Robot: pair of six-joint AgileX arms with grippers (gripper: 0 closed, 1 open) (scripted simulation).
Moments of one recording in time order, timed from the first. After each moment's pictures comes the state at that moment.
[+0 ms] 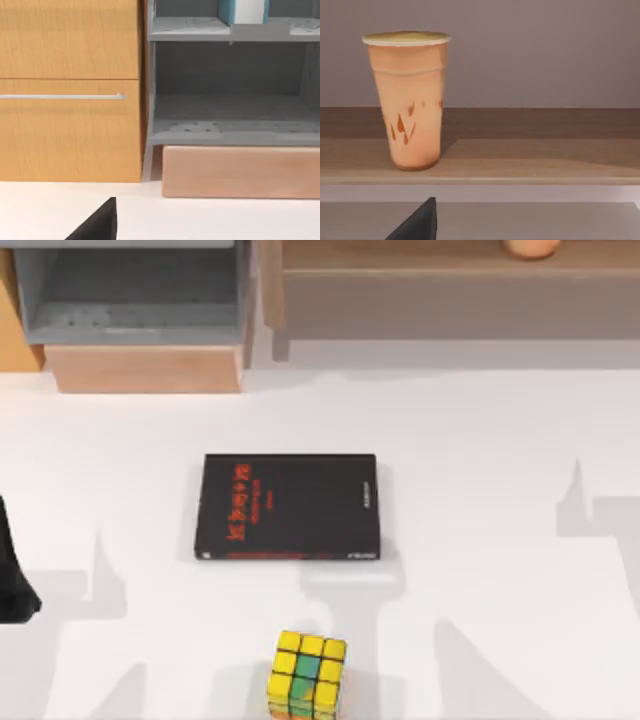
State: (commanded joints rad) left arm 0.00 0.00 0.00 0.00 0.00 0.00; right arm 0.10 0.56 0.34 0.27 0.11 0.00
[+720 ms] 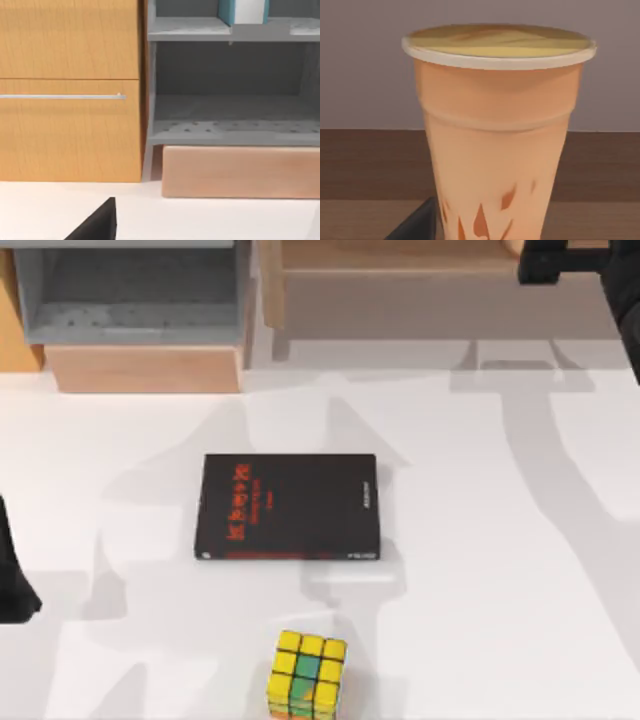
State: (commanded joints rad) left arm 0.00 0.00 0.00 0.00 0.00 0.00; right arm 0.29 1.68 0.93 0.75 0.32 0.00
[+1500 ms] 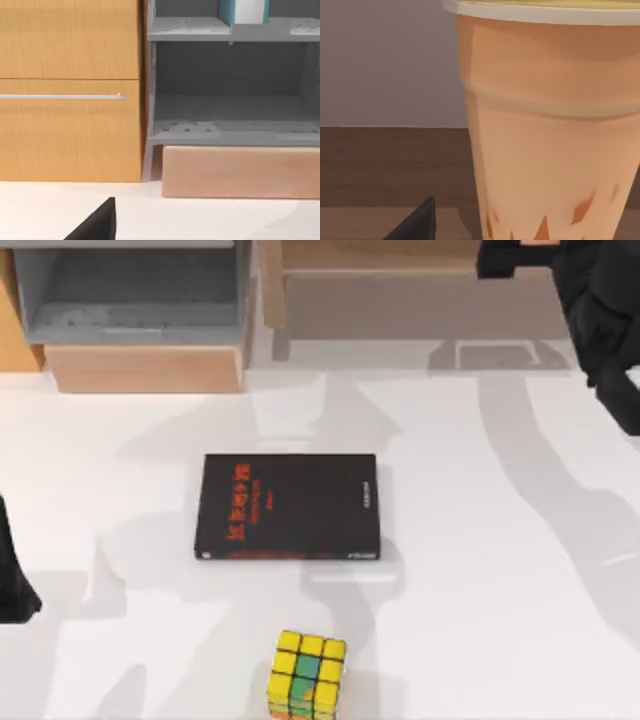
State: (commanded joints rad) left arm 0.00 0.00 0.00 0.00 0.00 0.00; right arm 0.31 1.88 1.06 0.81 0.34 0.00
